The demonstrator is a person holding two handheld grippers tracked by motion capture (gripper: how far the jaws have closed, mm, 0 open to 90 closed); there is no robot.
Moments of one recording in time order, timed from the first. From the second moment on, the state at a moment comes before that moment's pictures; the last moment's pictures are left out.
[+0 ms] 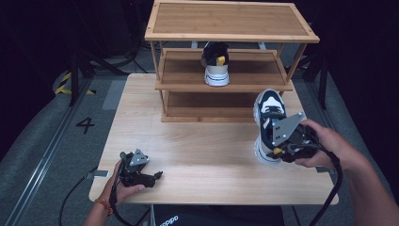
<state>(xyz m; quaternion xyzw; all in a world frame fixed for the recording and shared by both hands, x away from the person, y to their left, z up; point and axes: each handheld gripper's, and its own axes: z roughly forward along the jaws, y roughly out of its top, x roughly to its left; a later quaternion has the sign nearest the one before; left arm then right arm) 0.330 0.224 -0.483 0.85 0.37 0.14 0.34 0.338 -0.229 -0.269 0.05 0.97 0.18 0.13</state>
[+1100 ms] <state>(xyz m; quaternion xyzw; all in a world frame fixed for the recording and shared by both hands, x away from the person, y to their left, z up) 0.328 0.223 -0.482 0.85 0.37 0.14 0.34 0.505 -0.181 -0.216 0.01 0.98 0.17 0.13</state>
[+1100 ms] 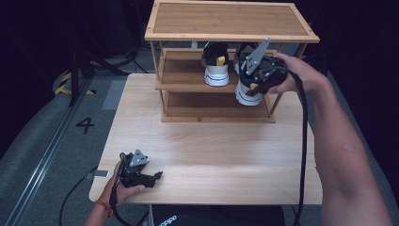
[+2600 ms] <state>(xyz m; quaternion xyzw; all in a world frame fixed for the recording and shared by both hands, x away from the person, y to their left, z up) 0.327 0.224 -0.482 0.85 0.37 0.14 0.34 0.510 -0.189 -0.215 0.15 0.88 0.30 0.33</state>
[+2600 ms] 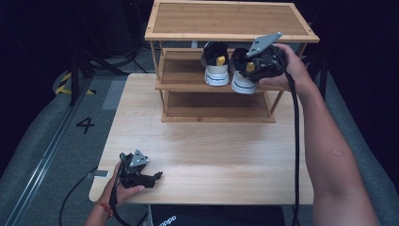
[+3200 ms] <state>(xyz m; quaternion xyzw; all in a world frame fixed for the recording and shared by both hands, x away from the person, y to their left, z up) 0.327 0.224 -0.482 0.85 0.37 0.14 0.34 0.493 -0.225 -0.266 0.29 0.82 0.42 0.28</state>
